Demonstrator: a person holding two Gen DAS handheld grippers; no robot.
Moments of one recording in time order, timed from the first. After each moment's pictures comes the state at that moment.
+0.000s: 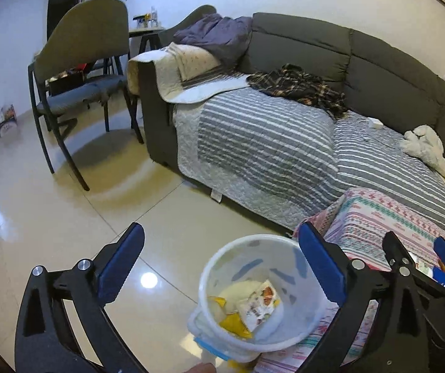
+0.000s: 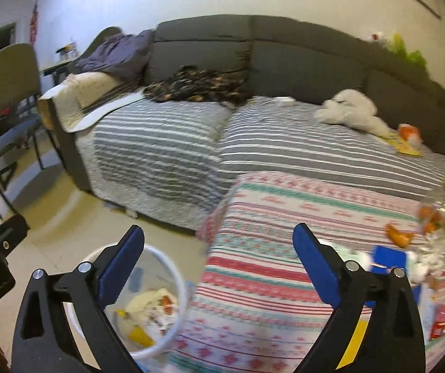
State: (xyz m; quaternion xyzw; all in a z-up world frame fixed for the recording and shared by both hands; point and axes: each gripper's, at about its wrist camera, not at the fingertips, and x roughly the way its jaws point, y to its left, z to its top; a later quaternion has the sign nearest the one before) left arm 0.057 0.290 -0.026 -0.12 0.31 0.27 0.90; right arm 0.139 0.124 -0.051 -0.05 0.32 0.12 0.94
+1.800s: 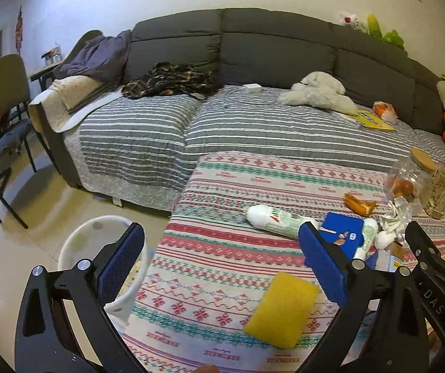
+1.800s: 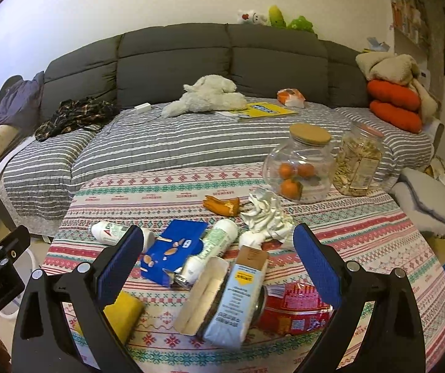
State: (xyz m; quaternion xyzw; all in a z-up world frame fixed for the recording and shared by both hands) left arm 0.106 0.054 -0.043 -0.03 0.32 0.10 0.94; right arm 0.108 -0.146 -0.046 0.02 0.30 -0.06 0.95
